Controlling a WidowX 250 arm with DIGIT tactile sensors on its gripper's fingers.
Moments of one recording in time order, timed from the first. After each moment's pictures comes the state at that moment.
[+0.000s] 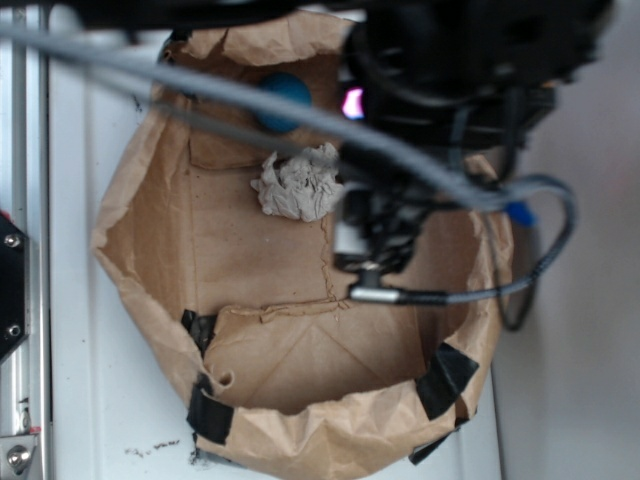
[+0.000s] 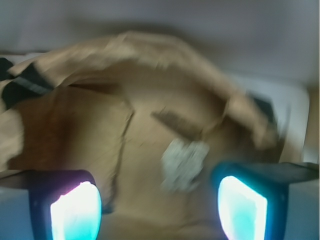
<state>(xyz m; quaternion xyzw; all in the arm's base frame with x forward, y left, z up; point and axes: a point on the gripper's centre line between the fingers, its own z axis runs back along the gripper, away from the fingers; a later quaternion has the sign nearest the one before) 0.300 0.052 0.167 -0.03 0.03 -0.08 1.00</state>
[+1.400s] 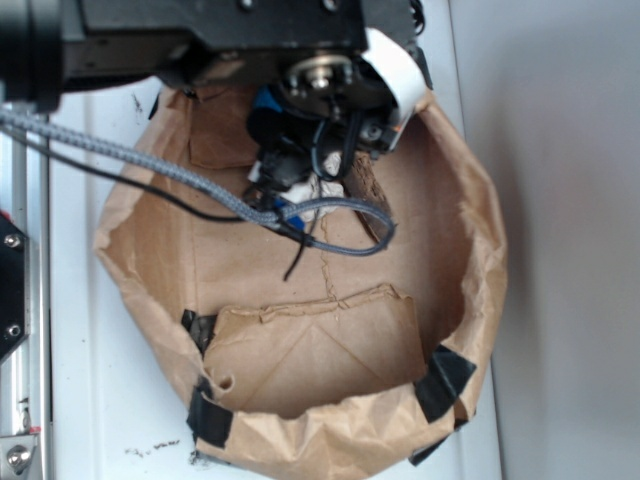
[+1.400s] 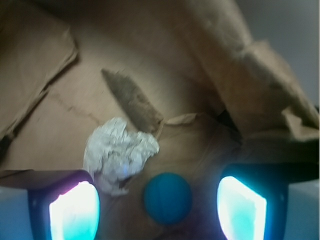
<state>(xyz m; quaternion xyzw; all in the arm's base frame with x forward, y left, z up) 0.269 0.088 0.111 0.08 -0.03 -0.27 0.96</state>
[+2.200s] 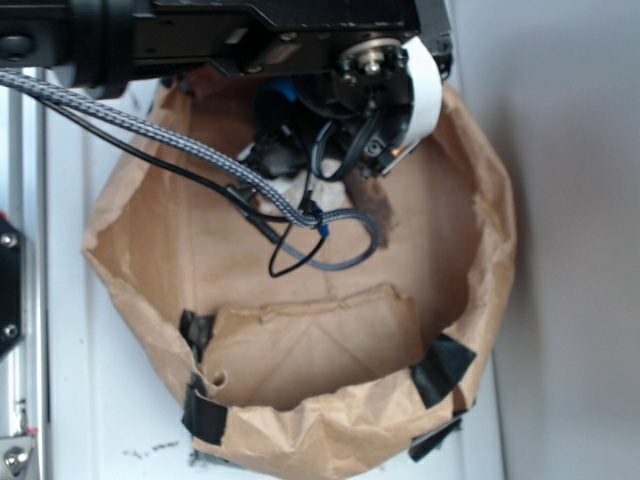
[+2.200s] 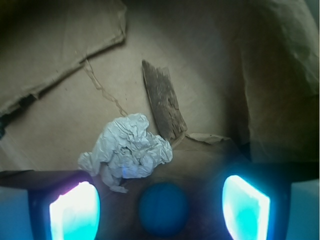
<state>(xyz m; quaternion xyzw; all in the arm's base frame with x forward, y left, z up) 0.274 0.084 0.100 0.05 0.00 -0.41 0.91</state>
